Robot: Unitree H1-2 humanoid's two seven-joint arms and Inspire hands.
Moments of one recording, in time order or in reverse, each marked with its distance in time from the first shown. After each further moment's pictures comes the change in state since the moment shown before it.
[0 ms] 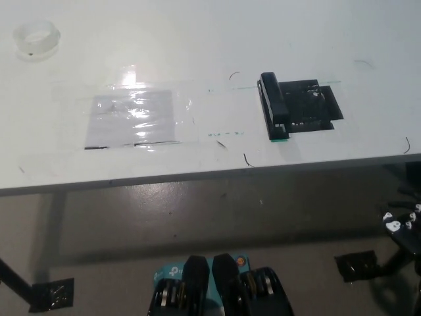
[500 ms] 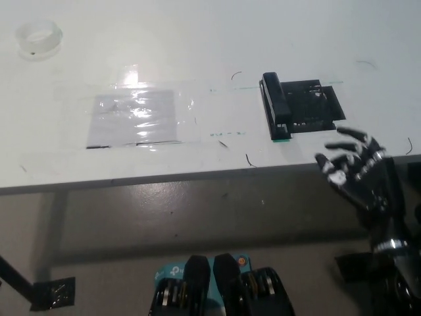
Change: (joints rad) left_arm 0.002 -0.001 -0.002 -0.001 -0.007 0.002 -0.003; right_arm -0.144 0.132 0.111 -0.300 0.167 0.251 0.053
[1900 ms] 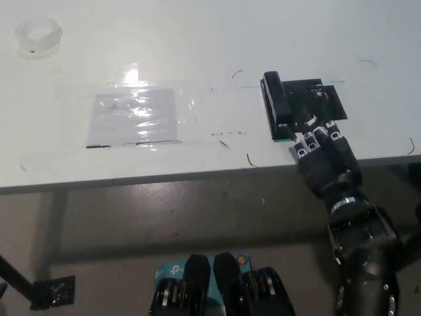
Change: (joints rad) left_arm -0.003 -0.005 -0.011 0.020 -0.005 -0.003 0.000; right_arm -0.198 0.203 -0.214 0.146 0.655 0.211 -0.345
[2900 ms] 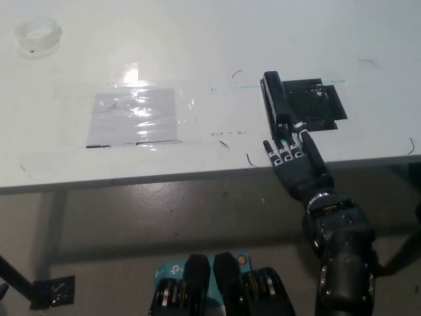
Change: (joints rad) left_arm 0.003 -0.008 0.000 0.000 -0.003 -0.003 0.002; right_arm -0.095 0.051 -0.125 0.263 0.144 -0.061 -0.089
